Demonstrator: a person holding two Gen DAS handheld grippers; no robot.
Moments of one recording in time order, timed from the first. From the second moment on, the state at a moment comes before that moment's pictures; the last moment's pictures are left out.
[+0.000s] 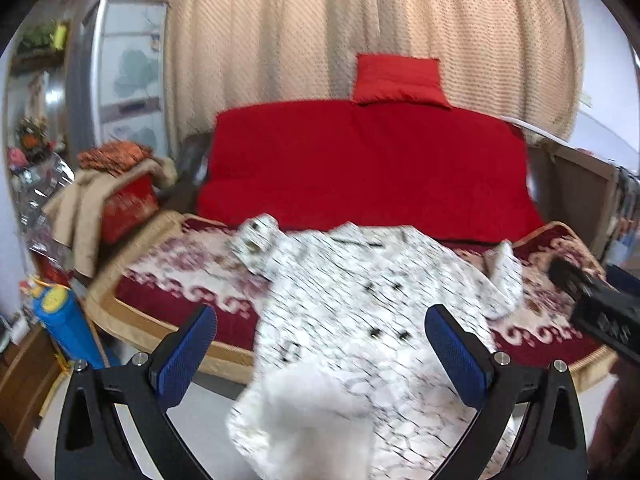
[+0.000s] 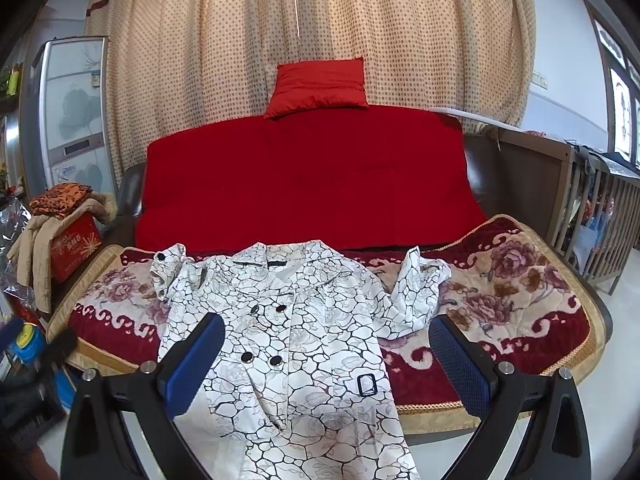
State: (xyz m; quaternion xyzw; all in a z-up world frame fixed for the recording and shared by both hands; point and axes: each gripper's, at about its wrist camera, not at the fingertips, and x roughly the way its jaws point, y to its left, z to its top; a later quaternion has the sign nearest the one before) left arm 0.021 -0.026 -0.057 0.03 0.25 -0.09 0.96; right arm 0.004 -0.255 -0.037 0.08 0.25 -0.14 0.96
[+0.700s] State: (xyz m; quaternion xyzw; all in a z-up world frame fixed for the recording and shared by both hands) left arm 0.051 -0.114 -0.111 0.14 0.27 -0.25 0.92; right arm 0.082 -0.485 -0.131 0.21 0.30 -0.21 0.90
